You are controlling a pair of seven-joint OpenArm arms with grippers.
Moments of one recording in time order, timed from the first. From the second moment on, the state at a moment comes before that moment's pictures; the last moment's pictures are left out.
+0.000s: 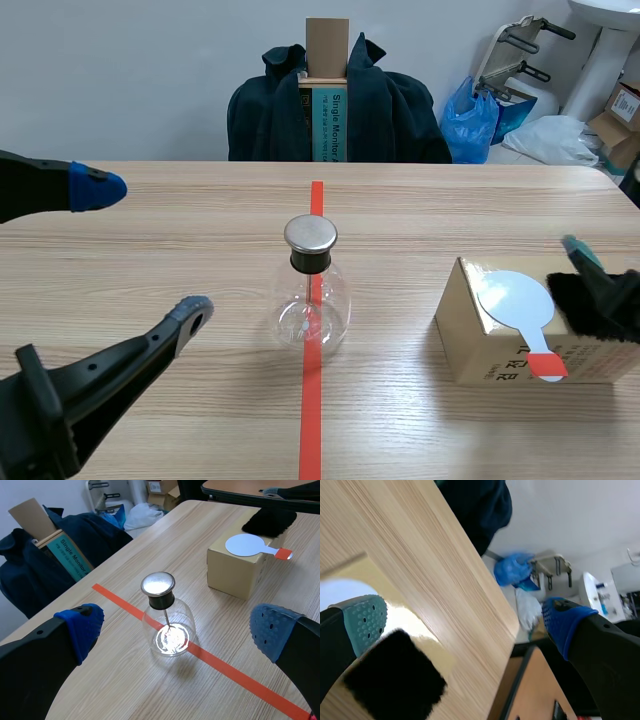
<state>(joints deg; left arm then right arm) 48.5 -41.2 -5.0 130.0 -11.3 -21.4 -9.3 -33.8 24.0 20.8 119.8 -25.3 28.2 7.7</state>
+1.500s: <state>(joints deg) 48.5 -41.2 -5.0 130.0 -11.3 -21.4 -9.7 -30.5 33.7 -9.5 131.5 0.1 21.0 -23.4</state>
